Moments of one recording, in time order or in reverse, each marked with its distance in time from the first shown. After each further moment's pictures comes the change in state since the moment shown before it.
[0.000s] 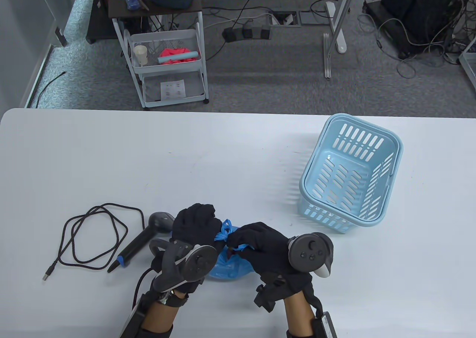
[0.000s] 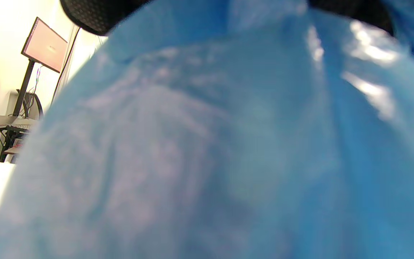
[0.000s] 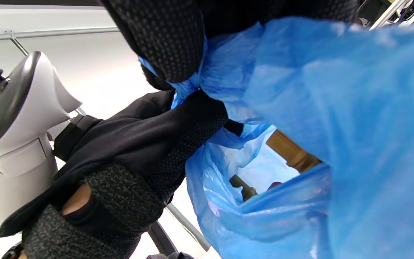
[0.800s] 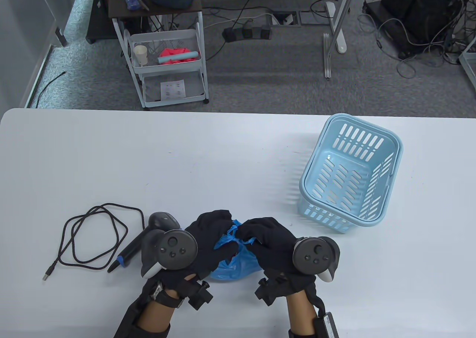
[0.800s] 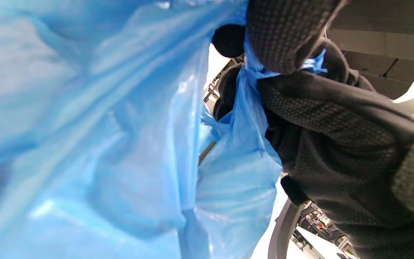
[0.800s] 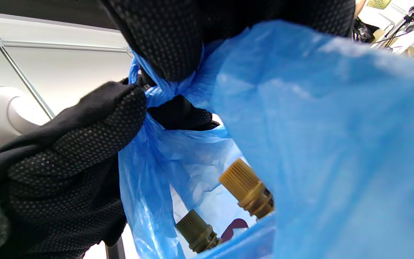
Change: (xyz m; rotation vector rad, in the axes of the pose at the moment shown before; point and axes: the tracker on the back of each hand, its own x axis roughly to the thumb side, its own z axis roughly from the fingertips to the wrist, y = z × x) left_hand -0.011 0.003 -0.004 -0.167 -0.083 0.560; right_hand -0.007 -0.009 0.006 -0.140 0.039 0.082
